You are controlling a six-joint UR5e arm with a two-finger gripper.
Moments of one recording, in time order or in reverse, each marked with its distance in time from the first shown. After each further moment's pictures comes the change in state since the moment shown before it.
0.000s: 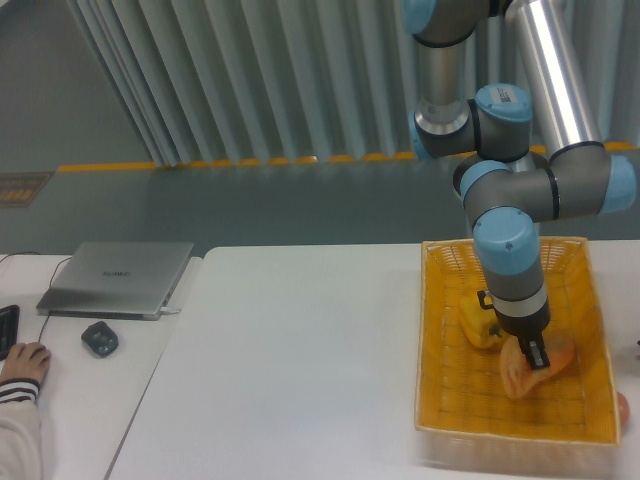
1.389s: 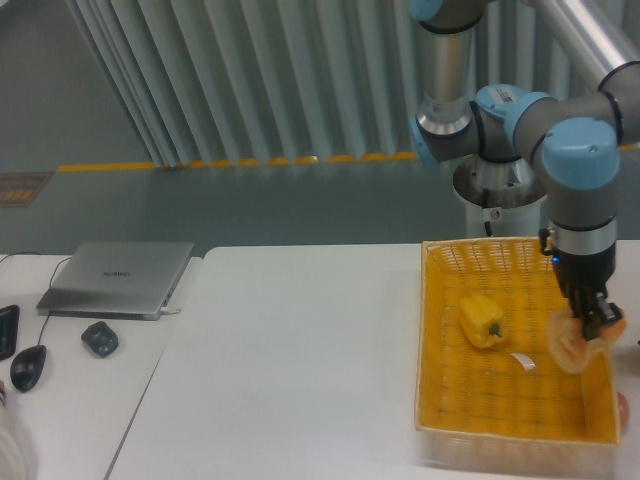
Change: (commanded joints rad) arm 0.179 0.069 0.172 -0.063 -0.094 -0.052
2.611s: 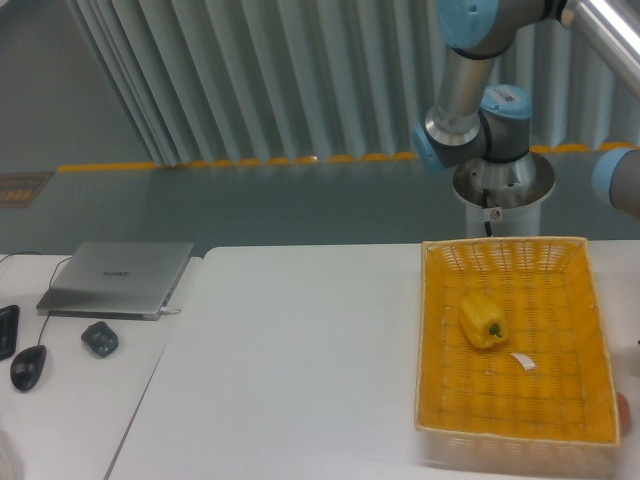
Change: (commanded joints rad) arm 0.129 -0.160 0.005 0.290 0.009 -0.057
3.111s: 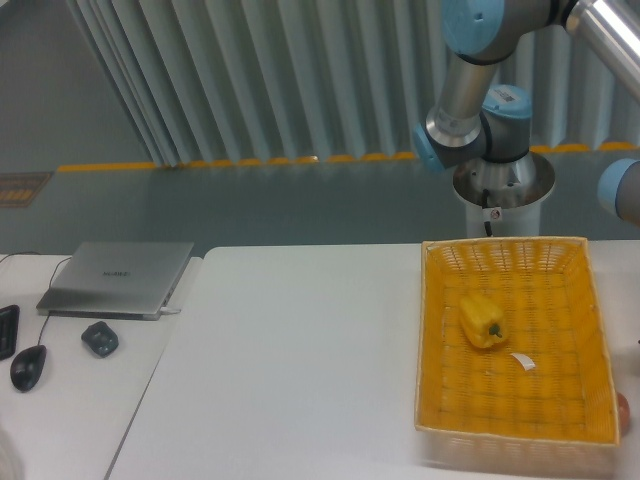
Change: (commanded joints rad) arm 0.000 -0.006 0.002 0.003 0.002 -0.002
